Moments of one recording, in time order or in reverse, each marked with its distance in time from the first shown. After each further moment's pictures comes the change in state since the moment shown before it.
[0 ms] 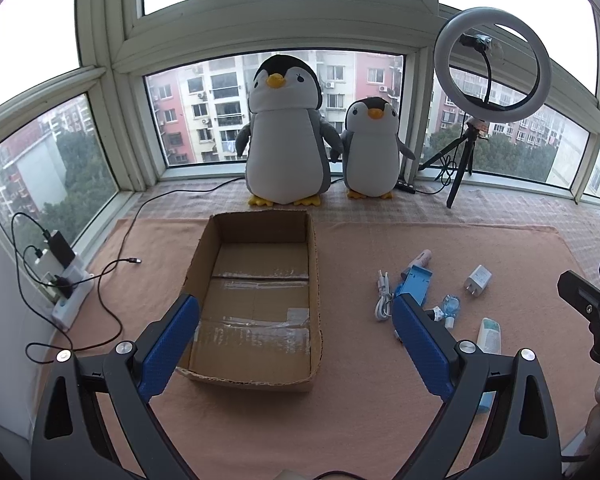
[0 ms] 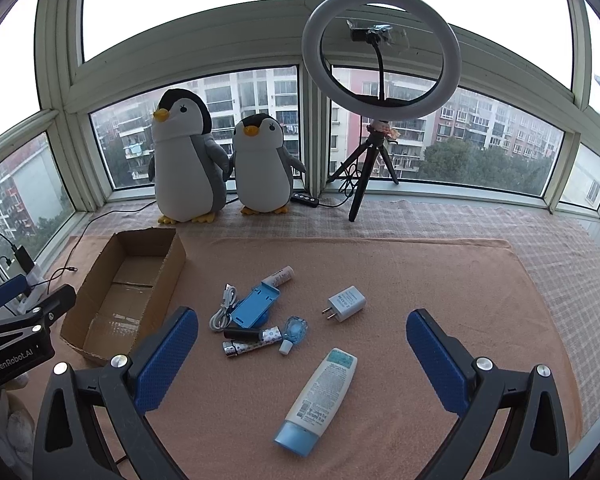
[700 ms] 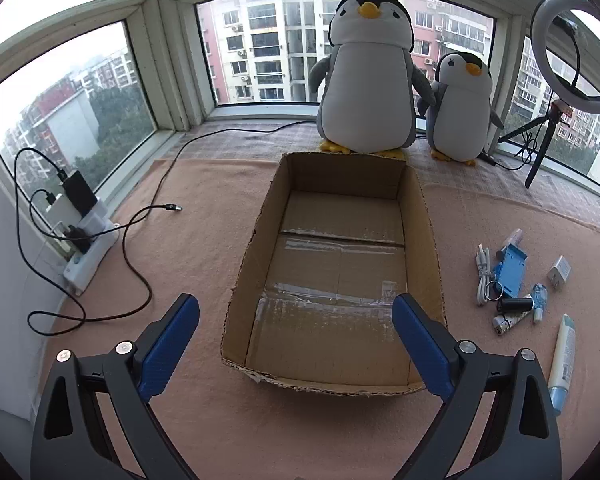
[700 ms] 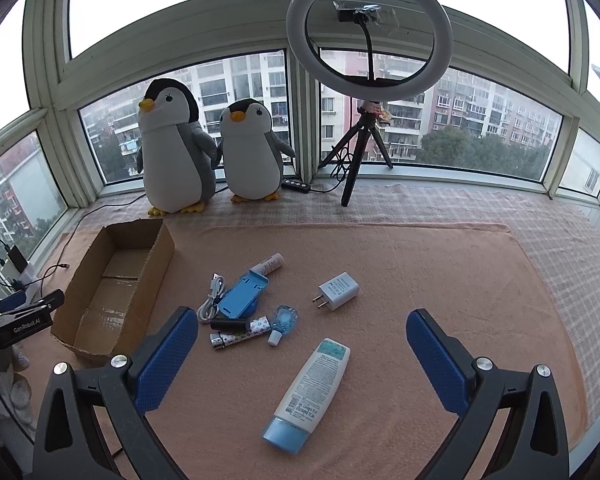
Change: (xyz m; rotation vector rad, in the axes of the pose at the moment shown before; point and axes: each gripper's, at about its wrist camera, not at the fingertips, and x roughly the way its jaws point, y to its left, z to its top) left arm 0.082 0.081 -0.027 -0.097 0.164 0.131; right arm 0.016 -0.020 -0.007 0.018 0.045 -0.006
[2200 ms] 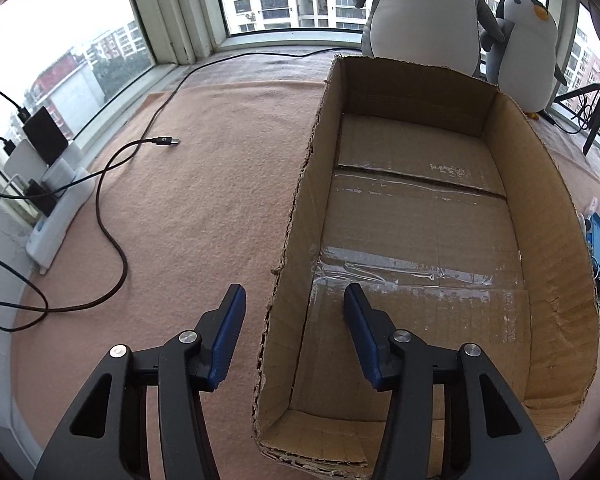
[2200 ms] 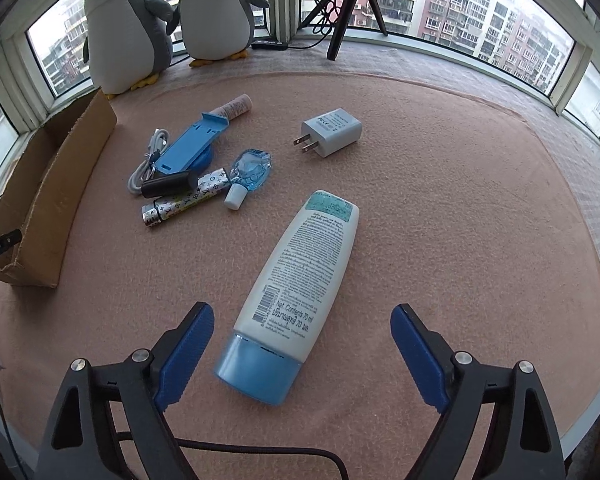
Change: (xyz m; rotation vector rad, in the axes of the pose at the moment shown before) left arm 0.102 0.034 -0.022 -0.009 0.144 0.034; right arm 0.105 0.003 -0.096 0.038 0.378 -0.074
